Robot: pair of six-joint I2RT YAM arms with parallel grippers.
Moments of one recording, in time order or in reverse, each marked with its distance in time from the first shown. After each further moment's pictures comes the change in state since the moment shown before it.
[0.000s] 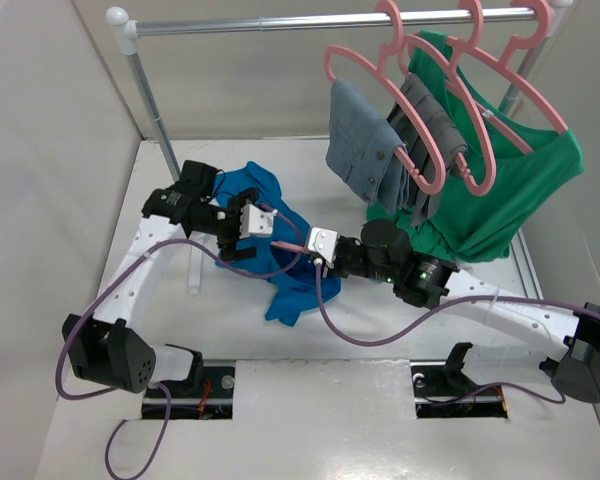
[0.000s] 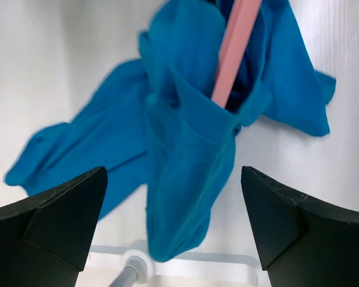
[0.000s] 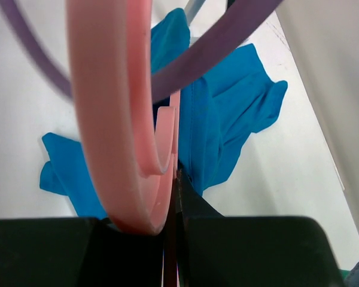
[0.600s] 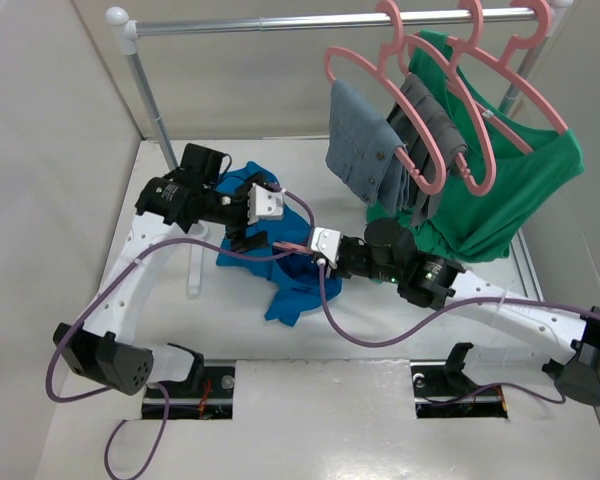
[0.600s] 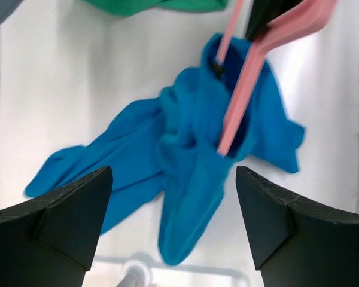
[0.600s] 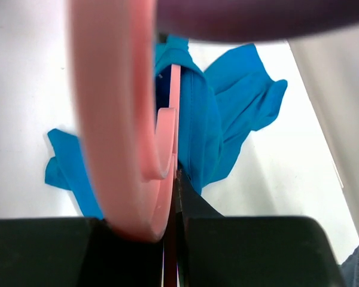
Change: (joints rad) left arm -0.130 0.001 0.190 -0.066 -0.016 -0.226; right arm 0.001 -0.030 0.019 -0.056 0.009 0.000
